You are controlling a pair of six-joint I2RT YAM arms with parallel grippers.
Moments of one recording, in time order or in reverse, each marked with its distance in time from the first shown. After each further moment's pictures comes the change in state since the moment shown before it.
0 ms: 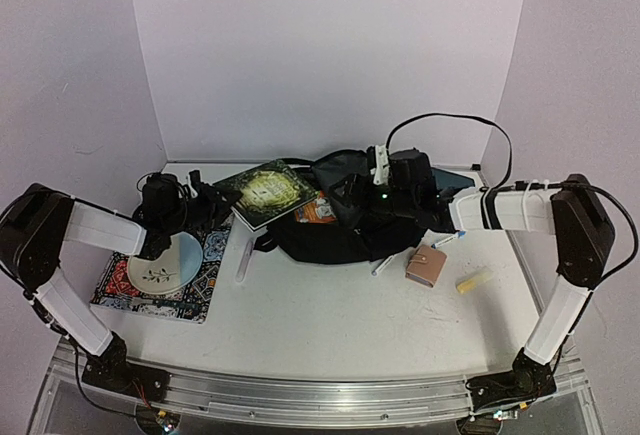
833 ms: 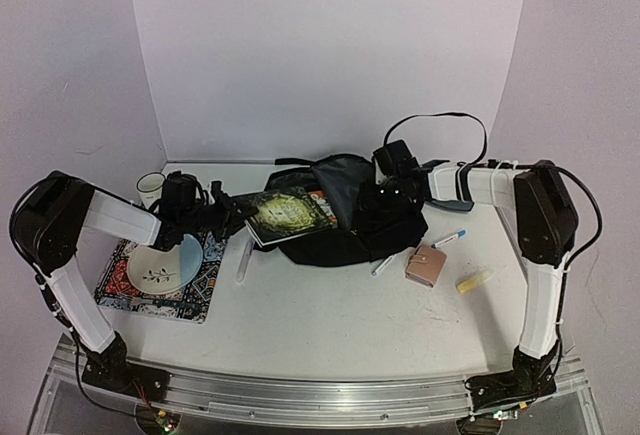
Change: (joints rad) left arm -0.027 0.149 0.123 -0.175 0.148 0.056; right arm -0.092 0.256 0.381 -0.566 0.264 -0.273
